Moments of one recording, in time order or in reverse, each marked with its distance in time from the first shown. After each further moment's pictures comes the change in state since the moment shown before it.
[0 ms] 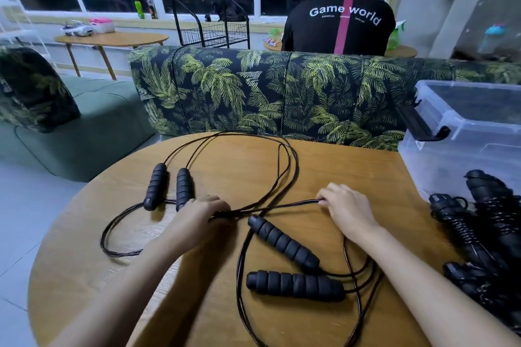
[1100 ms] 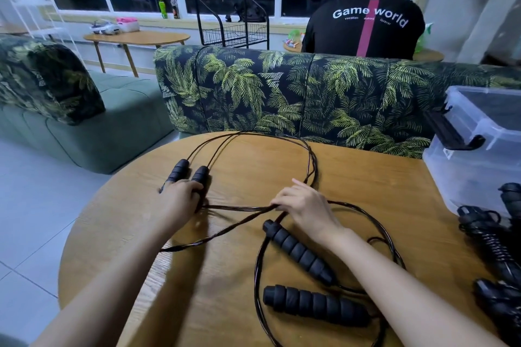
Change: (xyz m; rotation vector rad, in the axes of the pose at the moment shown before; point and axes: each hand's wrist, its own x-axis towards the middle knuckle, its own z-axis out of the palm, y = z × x) left_hand -0.004 -0.074 -0.011 0.070 0.190 -0.512; right_hand 0.034 -0.091 0.027 0.348 0.248 -0.515
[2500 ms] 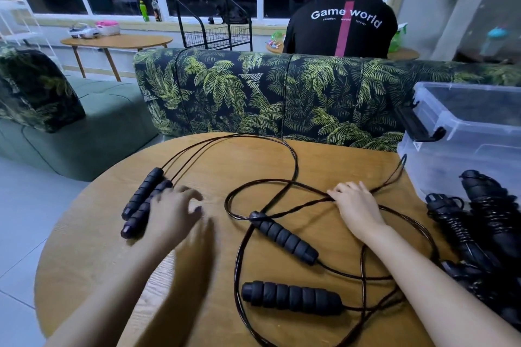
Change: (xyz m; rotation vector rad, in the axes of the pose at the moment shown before) left_hand -0.044 0.049 -0.012 0.074 0.025 0.126; right_hand -0.071 0.070 -0.069 -0.519 -0.407 0.574
